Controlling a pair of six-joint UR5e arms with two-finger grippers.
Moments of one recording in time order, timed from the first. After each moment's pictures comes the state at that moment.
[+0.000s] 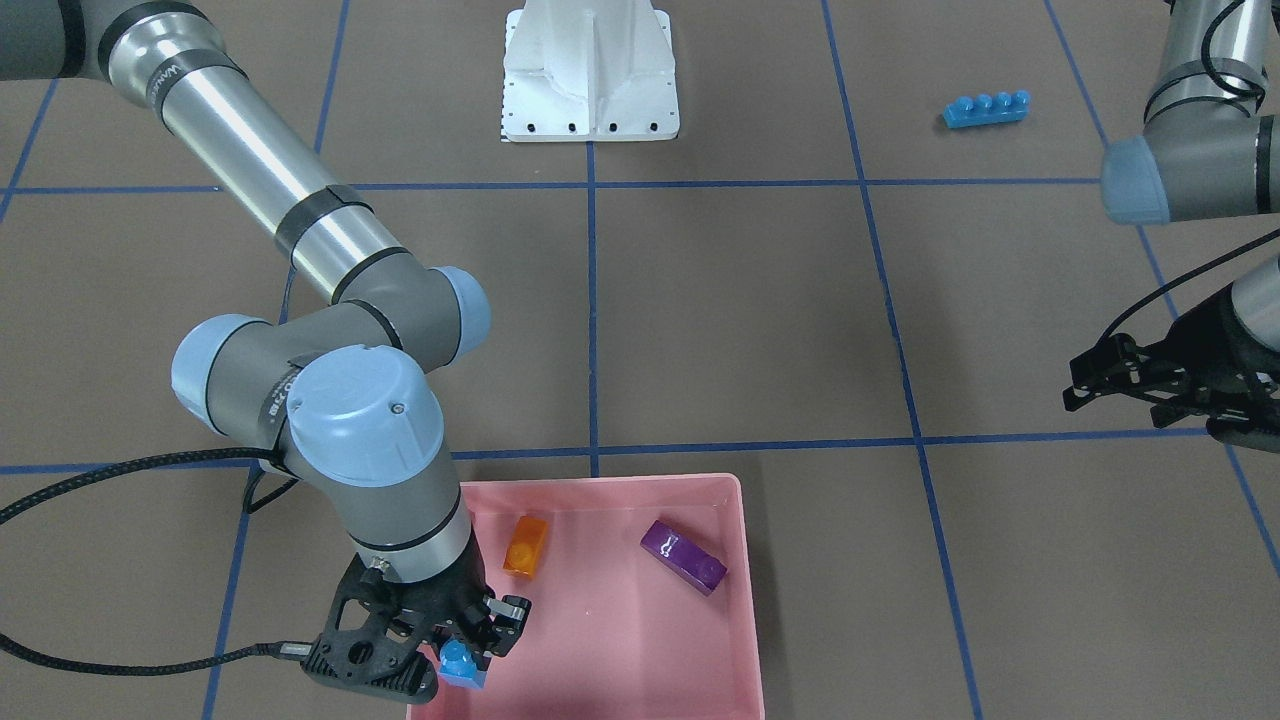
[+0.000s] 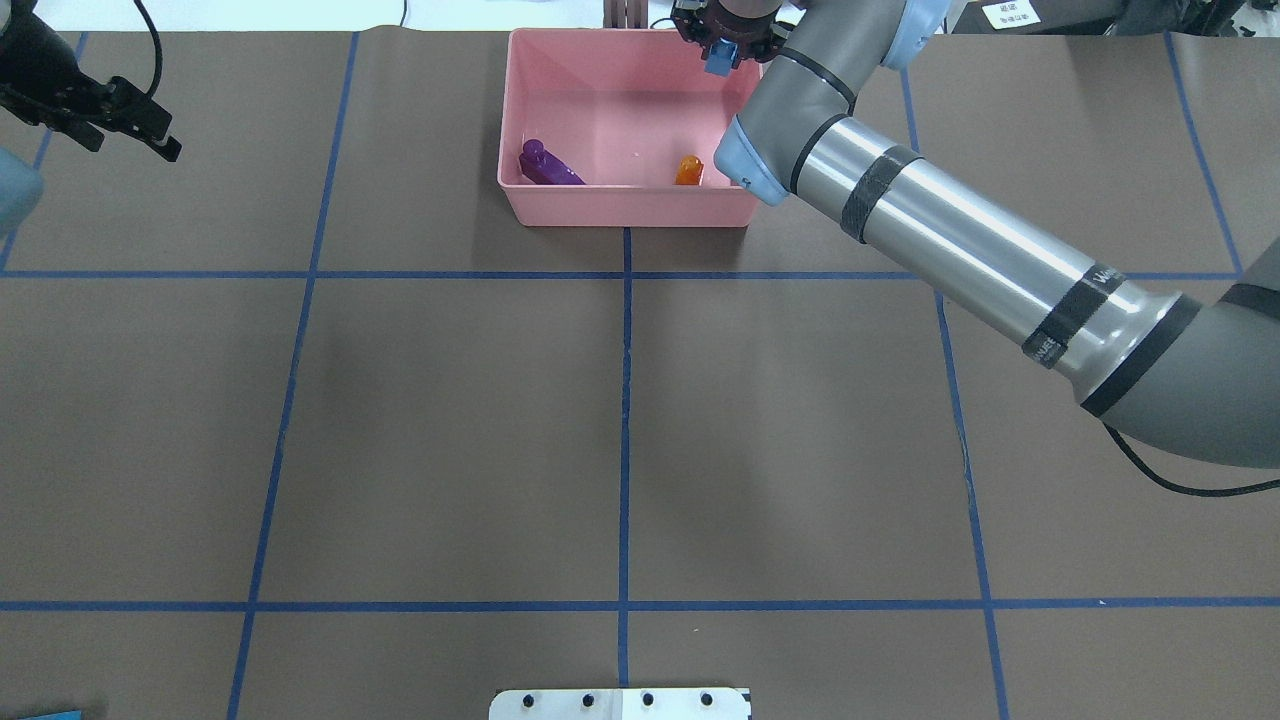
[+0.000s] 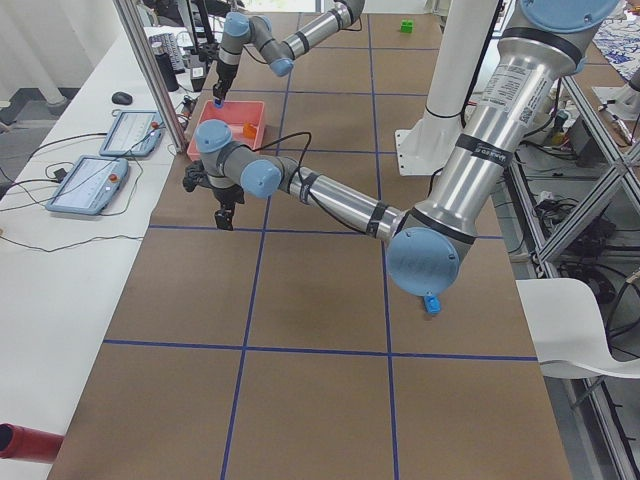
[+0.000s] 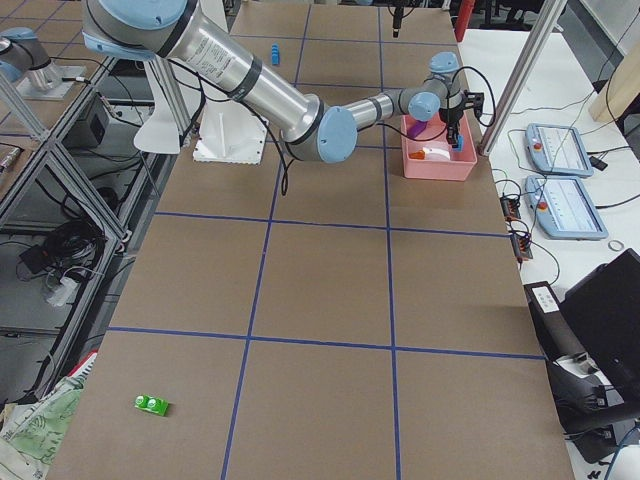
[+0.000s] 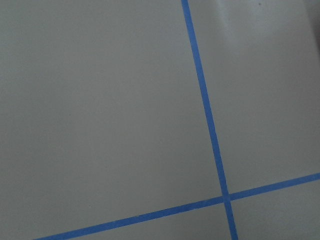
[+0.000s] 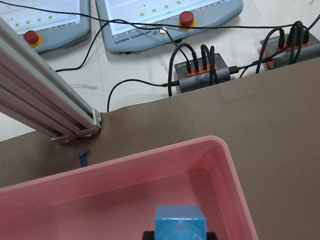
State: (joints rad) left arm -1.22 -1.99 -1.53 -1.69 -2.35 -0.40; right arm 0.89 -0.45 0.78 -1.07 1.83 1.22
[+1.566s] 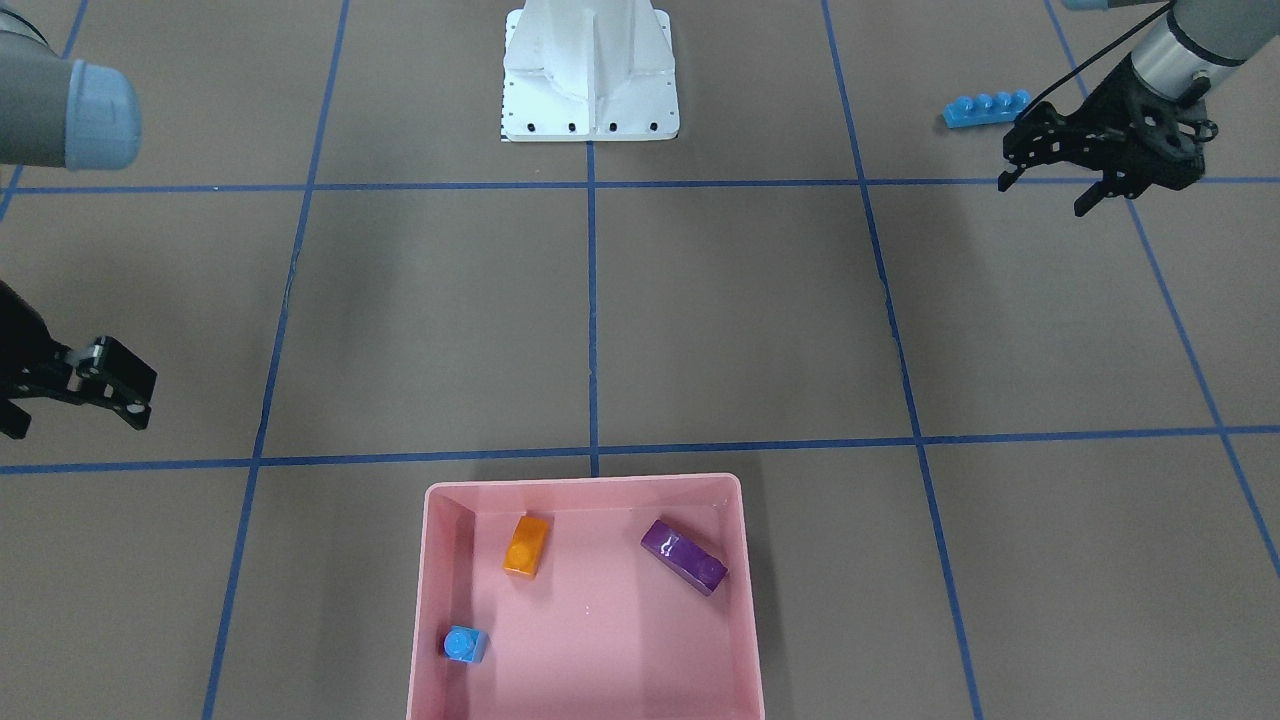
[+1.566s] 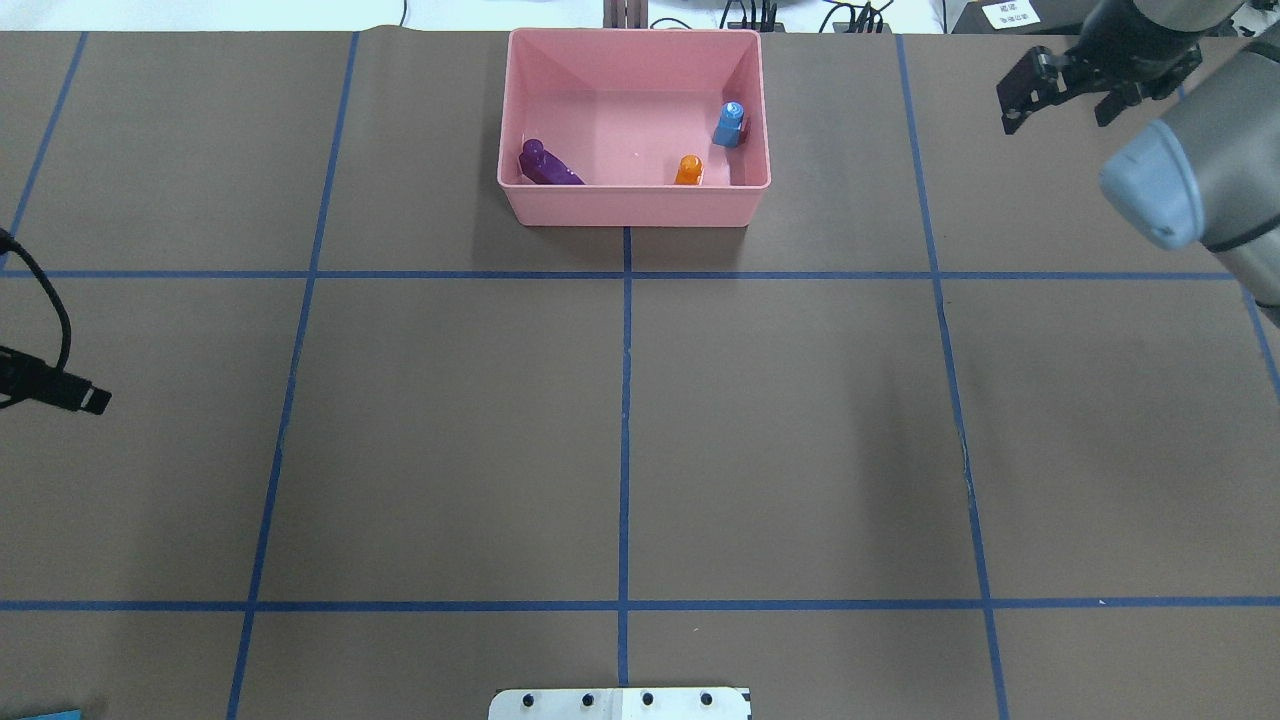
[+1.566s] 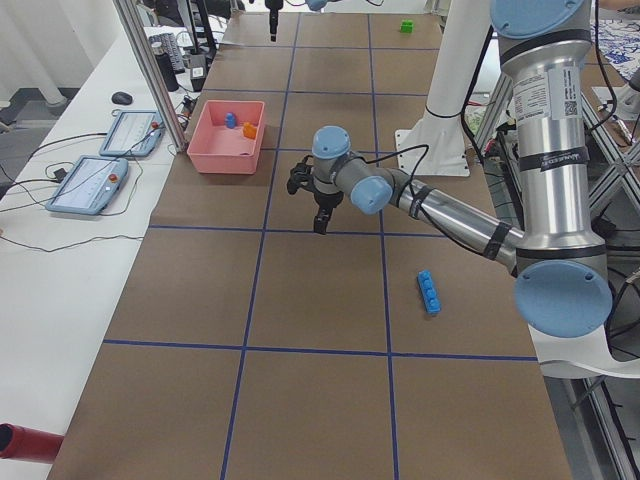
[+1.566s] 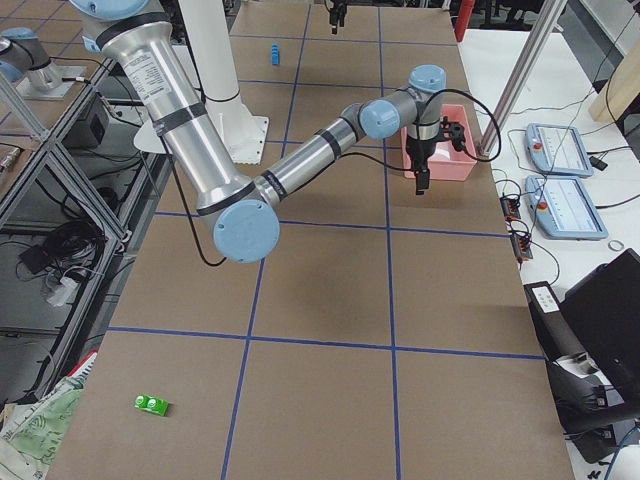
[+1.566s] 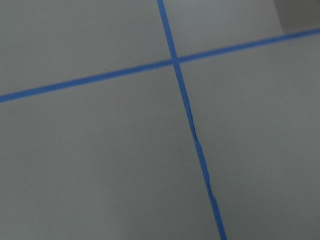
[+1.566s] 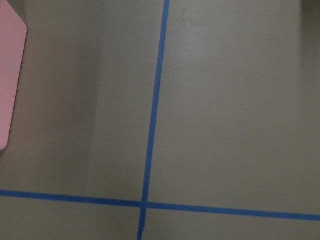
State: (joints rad) left arm -0.93 -1.34 -2.15 -1.89 -2.22 -0.53; right arm 1.15 -1.16 1.80 -1.73 2.15 0.54
